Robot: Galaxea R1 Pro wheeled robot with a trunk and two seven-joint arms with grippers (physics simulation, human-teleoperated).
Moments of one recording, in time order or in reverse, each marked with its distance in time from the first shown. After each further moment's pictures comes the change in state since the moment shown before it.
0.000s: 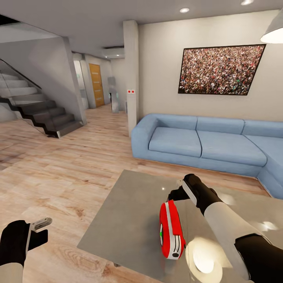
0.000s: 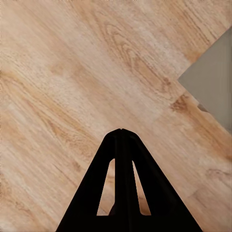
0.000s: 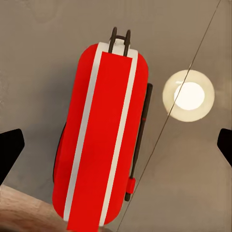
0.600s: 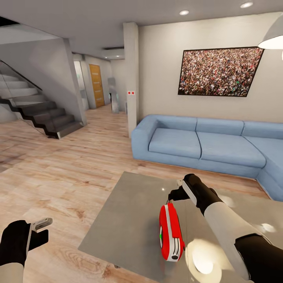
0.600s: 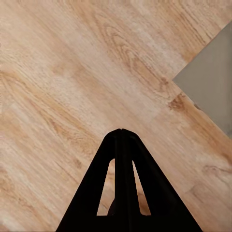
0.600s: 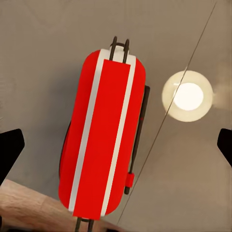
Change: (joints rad) left arm 0.000 -0.003 -0.001 0.002 0.000 0.000 0.000; right arm 0.000 0.000 -0.001 -0.002 -0.001 0.000 0.000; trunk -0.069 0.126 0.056
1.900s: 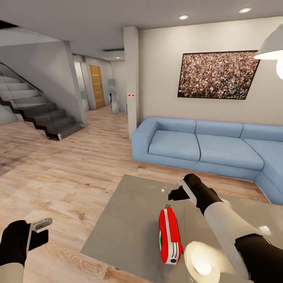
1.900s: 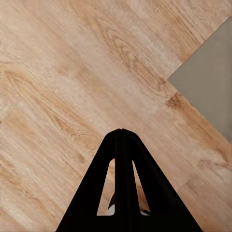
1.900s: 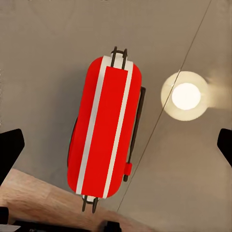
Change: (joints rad) left arm 0.000 0.000 0.000 0.002 0.000 0.000 0.000; right arm 0.000 0.000 0.000 0.000 0.000 0.000 0.000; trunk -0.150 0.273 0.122
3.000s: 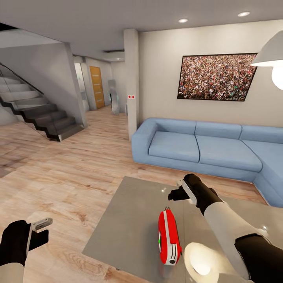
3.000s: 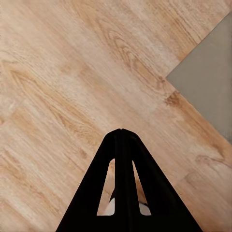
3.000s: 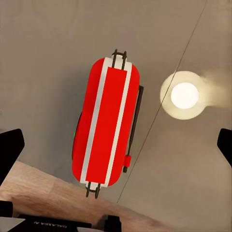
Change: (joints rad) left arm 0.000 0.000 0.000 0.001 0.000 0.000 0.000; right arm 0.000 0.000 0.000 0.000 0.000 0.000 0.000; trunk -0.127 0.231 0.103
